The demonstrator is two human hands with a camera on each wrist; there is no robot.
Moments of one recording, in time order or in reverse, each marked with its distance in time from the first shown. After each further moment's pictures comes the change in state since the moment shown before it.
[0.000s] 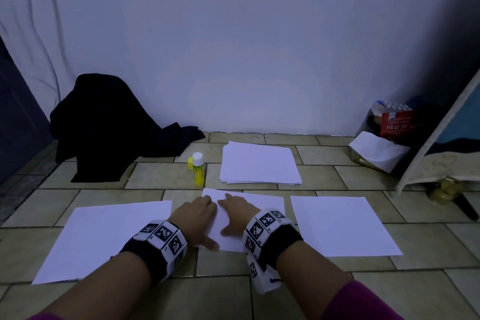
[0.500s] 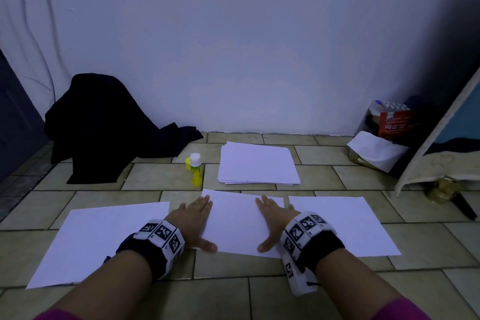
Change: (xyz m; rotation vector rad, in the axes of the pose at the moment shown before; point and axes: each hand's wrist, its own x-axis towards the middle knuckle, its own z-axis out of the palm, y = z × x) left_hand 0.011 -0.011 0.011 -0.027 -0.200 -0.037; right_hand -0.035 0.082 -0.002 -0.046 -0.180 0.117
